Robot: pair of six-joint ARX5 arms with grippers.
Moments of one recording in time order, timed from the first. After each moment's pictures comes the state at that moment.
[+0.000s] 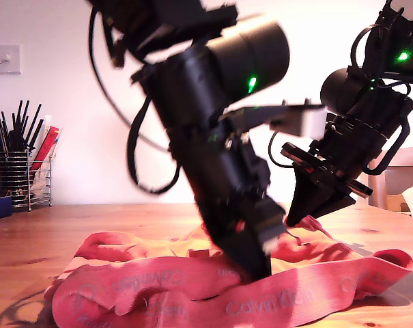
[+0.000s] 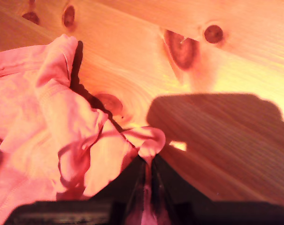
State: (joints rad) left arm -0.99 1.83 1.15 -0.44 -0.03 0.39; right arm 0.25 1.84 1.11 -0.36 -0.46 -0.13
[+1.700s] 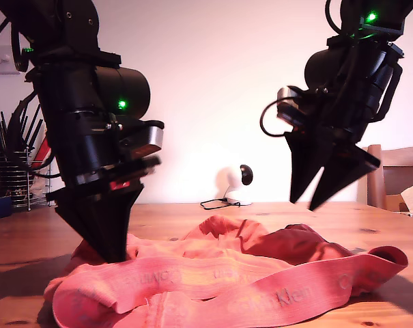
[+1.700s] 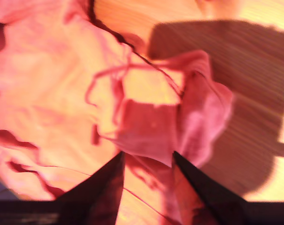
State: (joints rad) left arm -0.55 1.81 1.16 -0.74 0.25 0.03; right arm 0.29 1.84 1.35 -0.87 -0.44 -0.14
